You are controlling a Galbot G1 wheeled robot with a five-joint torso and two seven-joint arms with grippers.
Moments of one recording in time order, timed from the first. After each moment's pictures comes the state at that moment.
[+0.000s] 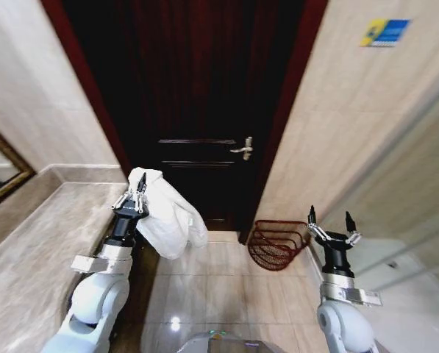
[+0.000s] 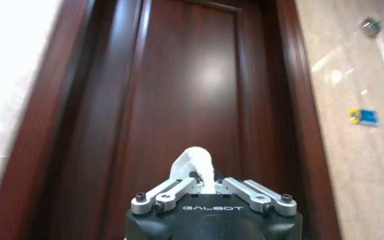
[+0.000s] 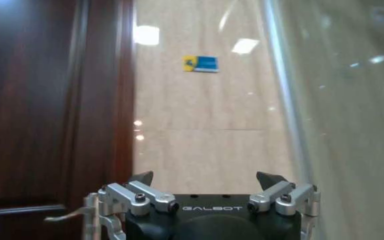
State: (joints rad) left arm 1.53 -1.22 -0.67 -2.34 -0.40 -0.23 0.01; right arm -1.62 1.47 0.72 2.17 0.25 0.38 0.03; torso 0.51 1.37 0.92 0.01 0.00
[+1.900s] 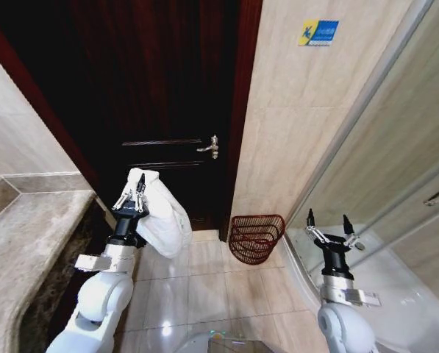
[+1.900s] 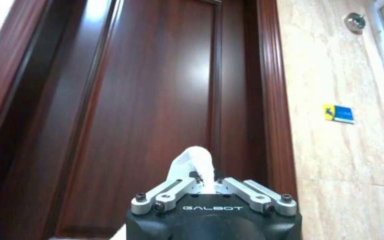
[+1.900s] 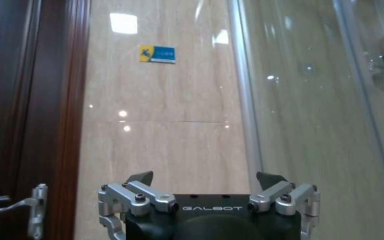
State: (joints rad) left arm 1.52 -1.23 -0.65 -2.33 -0.39 -0.23 -0.03; right arm -1.63 1.46 0.72 2.16 0.26 0.37 0.03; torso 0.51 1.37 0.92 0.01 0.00
